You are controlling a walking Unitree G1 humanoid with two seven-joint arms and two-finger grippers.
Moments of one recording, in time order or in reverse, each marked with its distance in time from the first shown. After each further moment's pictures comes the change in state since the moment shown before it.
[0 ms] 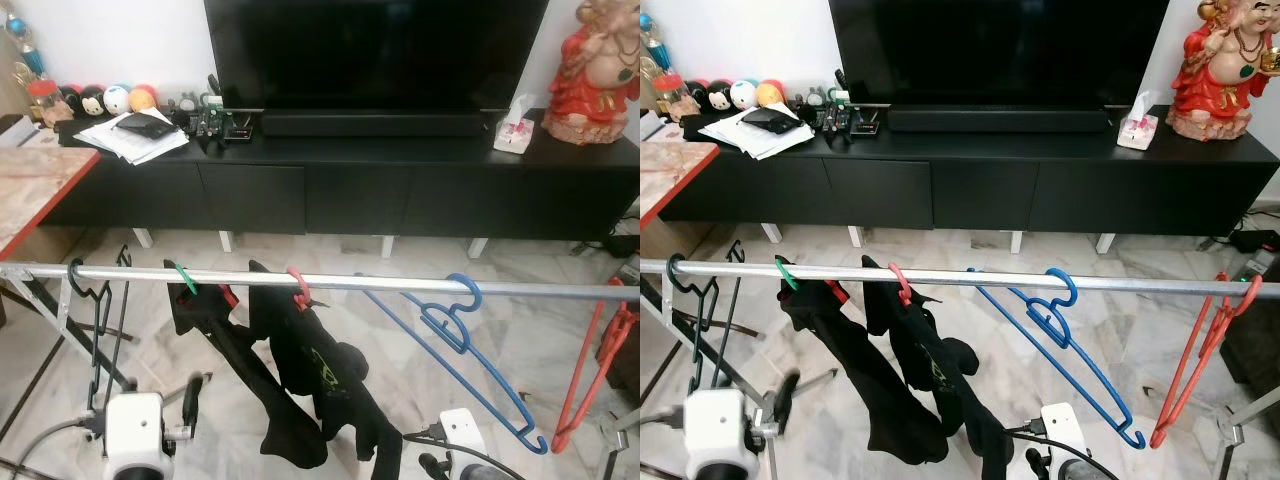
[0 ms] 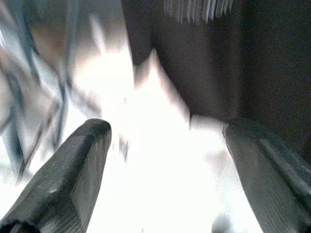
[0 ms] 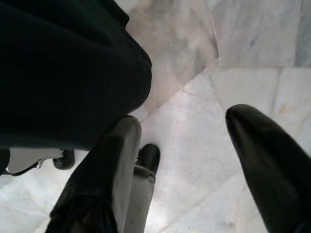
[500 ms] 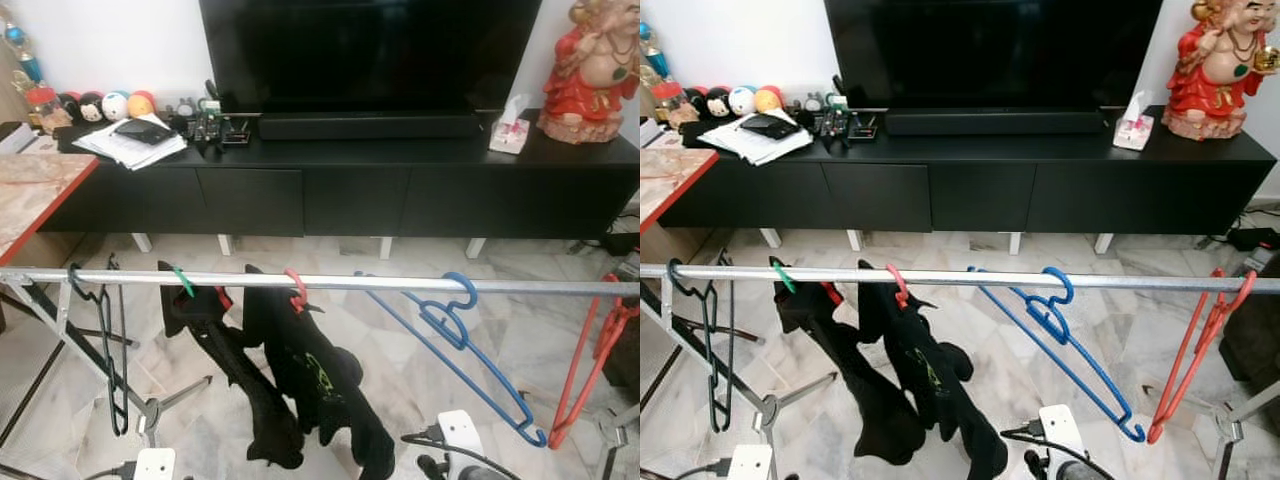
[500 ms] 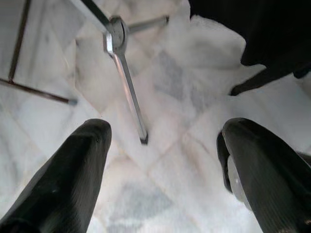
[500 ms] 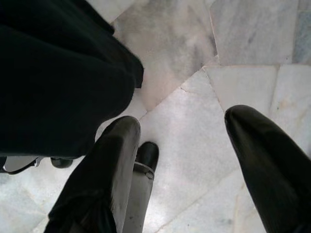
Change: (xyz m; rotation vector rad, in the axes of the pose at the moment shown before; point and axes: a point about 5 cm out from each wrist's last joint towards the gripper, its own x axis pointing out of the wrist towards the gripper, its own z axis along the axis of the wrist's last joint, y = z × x) left arm 0.042 -0.007 -0.077 0.011 0.403 0.013; right arm 0.000 0.002 -0.003 0.005 0.006 -0.004
